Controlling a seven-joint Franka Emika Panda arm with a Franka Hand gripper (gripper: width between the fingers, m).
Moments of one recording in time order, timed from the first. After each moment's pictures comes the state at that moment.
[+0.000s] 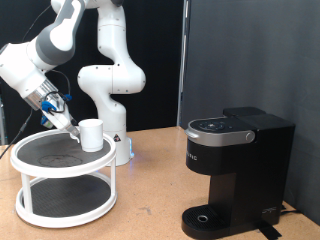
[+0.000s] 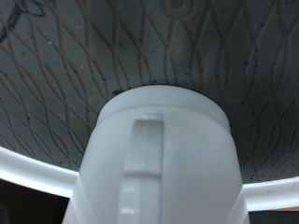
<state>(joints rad) -0.28 -0.39 -0.65 -2.65 0.29 1.87 1.46</state>
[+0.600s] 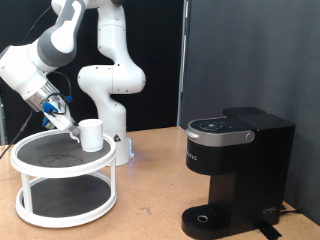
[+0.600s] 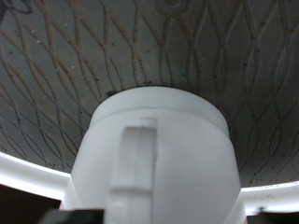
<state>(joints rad) -0.28 -0.39 -0.65 -2.66 0.29 1.88 1.45</state>
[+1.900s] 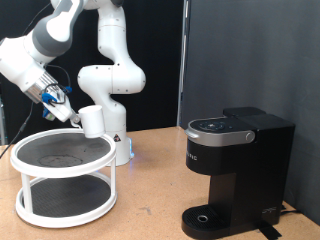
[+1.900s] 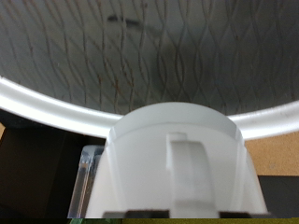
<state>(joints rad) -0.29 -0.45 -0.65 -2.60 0.30 1.73 1.50</state>
